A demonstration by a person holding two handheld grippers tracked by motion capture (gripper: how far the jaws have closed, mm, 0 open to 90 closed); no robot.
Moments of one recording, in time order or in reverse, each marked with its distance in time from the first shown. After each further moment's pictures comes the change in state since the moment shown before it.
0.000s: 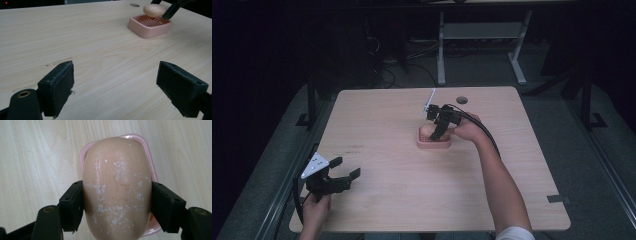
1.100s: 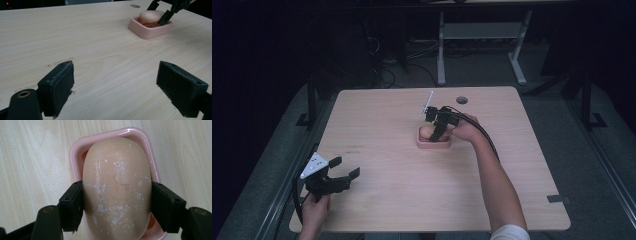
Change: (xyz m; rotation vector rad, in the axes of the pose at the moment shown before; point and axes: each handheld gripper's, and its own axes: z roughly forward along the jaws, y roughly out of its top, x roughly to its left) left arm 0.001 0.001 -0.001 -0.003 0.004 0.003; right arm -0.005 0.001 0.016 0.022 0.004 0.006
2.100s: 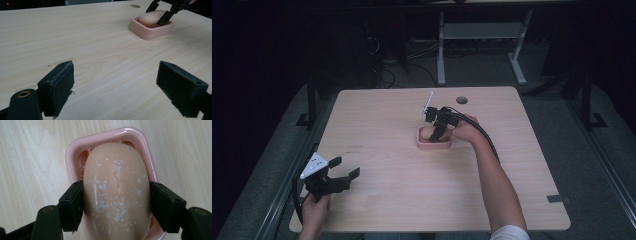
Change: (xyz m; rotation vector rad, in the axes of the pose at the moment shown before) left arm 0.000 0.000 0.000 0.000 0.001 0.002; right arm 0.001 -0.001 0.002 0.005 -0.012 0.007
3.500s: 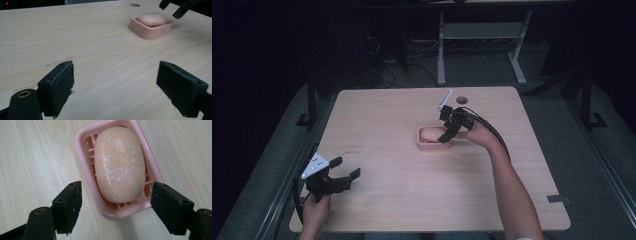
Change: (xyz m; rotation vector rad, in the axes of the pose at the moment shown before) left arm -0.002 0.000 0.001 0.007 -0.003 0.003; right arm 0.004 -0.042 -0.029 -0.099 0.026 0.112
